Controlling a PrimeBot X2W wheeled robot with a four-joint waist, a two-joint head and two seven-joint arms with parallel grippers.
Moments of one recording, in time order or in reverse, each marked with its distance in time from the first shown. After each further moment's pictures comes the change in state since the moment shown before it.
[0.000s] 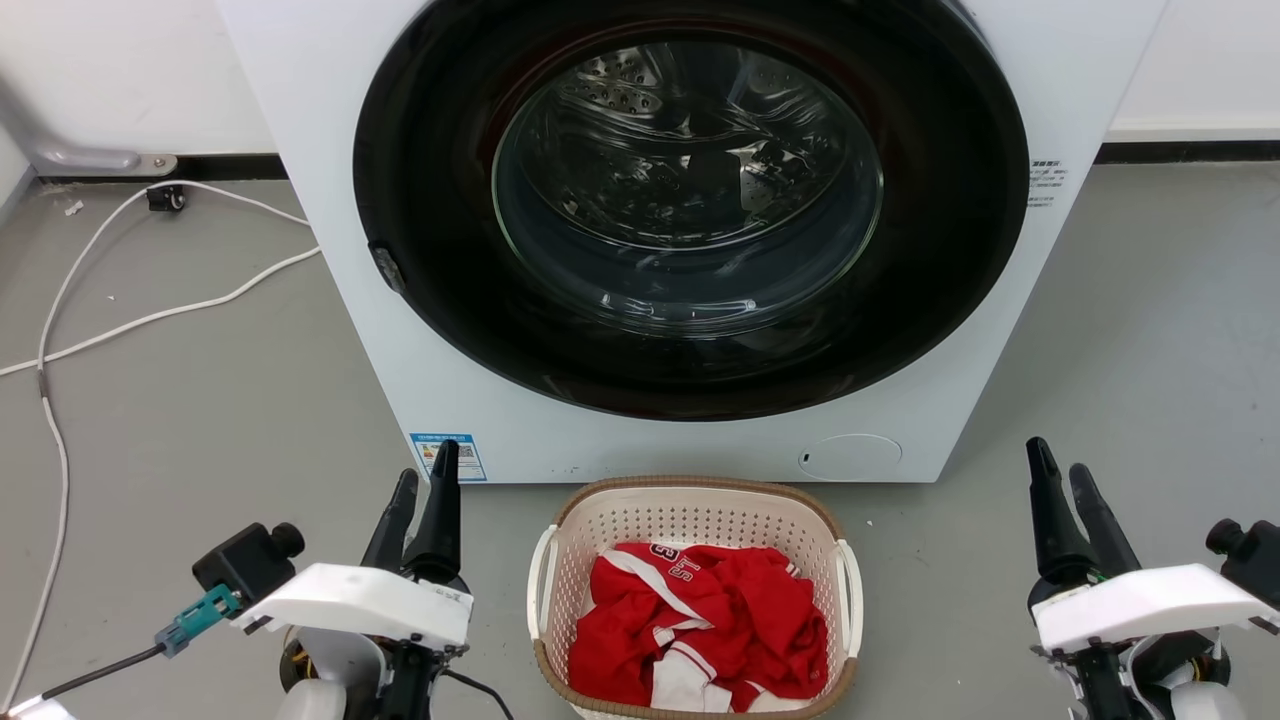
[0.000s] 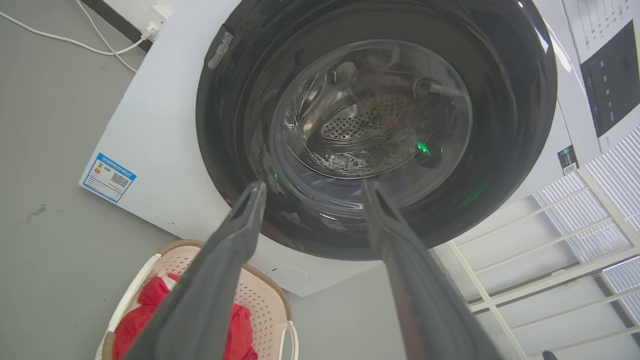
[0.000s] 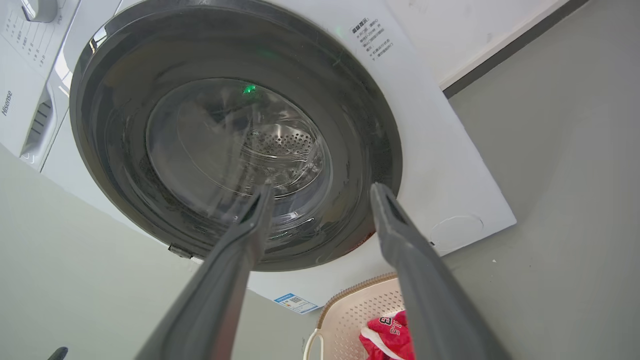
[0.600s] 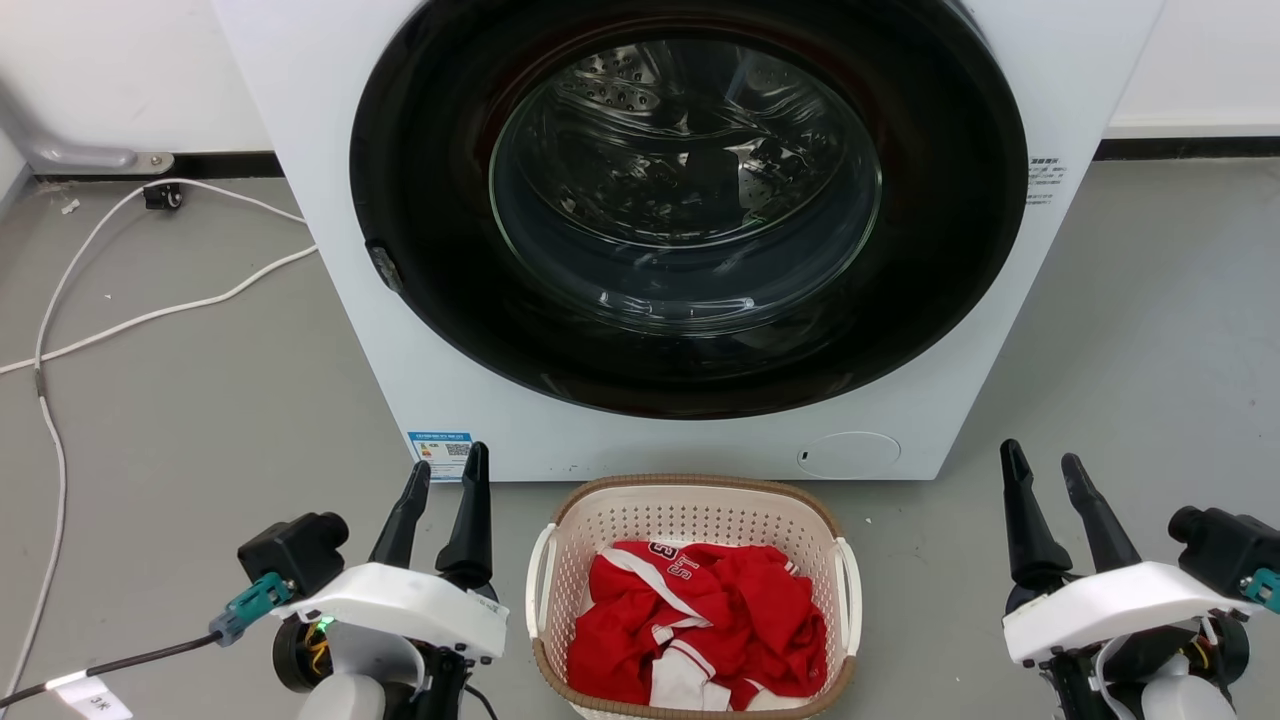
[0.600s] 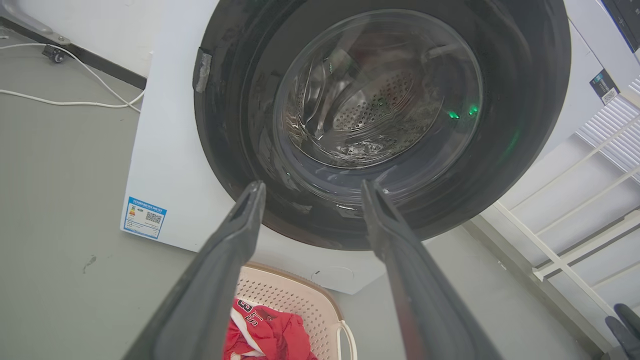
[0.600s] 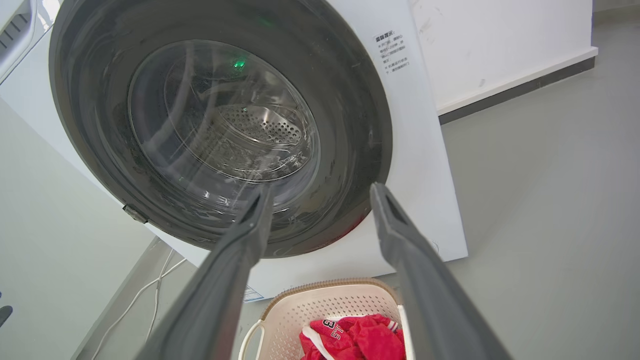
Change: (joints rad) left arm -0.010 0.000 -0.049 0.017 0.258 0.018 -0.056; right arm 0.000 0.000 0.026 -0.008 -0.278 0.000 -0.031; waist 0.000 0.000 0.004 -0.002
